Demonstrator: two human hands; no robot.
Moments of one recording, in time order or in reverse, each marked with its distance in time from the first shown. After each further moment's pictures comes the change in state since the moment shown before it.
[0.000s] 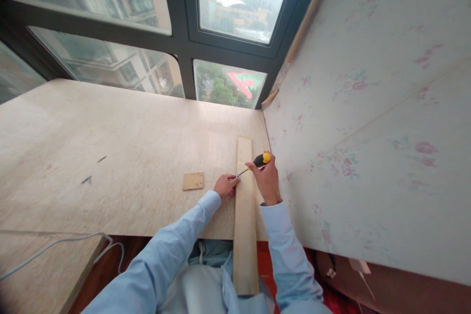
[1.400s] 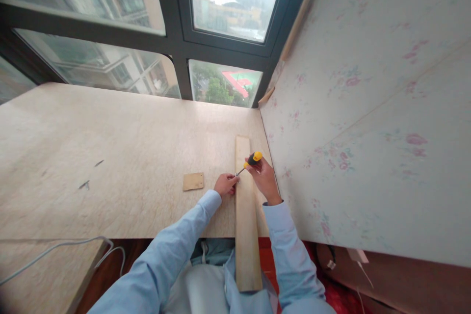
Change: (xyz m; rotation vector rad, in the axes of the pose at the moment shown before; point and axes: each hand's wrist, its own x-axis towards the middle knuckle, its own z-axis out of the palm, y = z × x) left_hand -0.003 0.004 -0.001 -0.027 -0.001 -0.035; right_hand -0.005 0.008 0.005 0.353 -0.246 0.032
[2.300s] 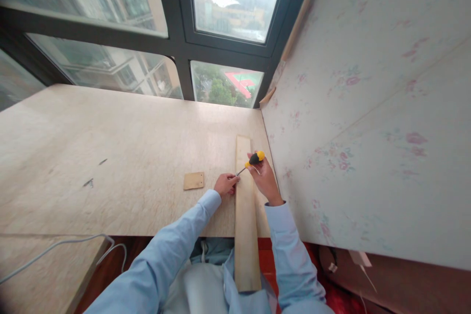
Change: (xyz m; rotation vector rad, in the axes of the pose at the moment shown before) left_hand -0.004 0.002 -0.001 -0.006 0.023 0.007; right_hand -0.001 0.009 -0.001 0.128 -0.050 -0.051
